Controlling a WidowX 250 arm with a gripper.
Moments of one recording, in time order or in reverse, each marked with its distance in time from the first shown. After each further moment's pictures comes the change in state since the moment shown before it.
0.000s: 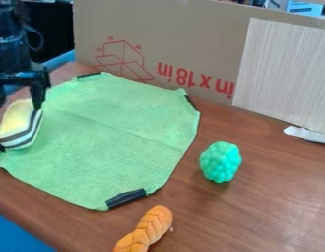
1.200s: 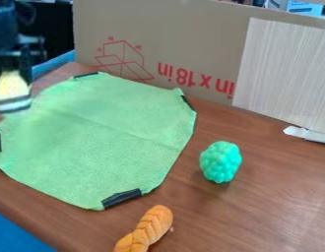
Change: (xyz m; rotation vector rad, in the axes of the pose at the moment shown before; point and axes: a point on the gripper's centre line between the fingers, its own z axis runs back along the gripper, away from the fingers) arm 0.014 -0.006 0.034 -0.036 0.070 0.189
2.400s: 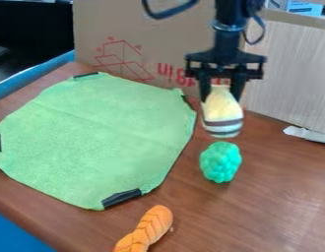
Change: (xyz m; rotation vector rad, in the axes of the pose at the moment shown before) arm -0.111 -0.280 0.017 -0.144 -0.086 -0.353
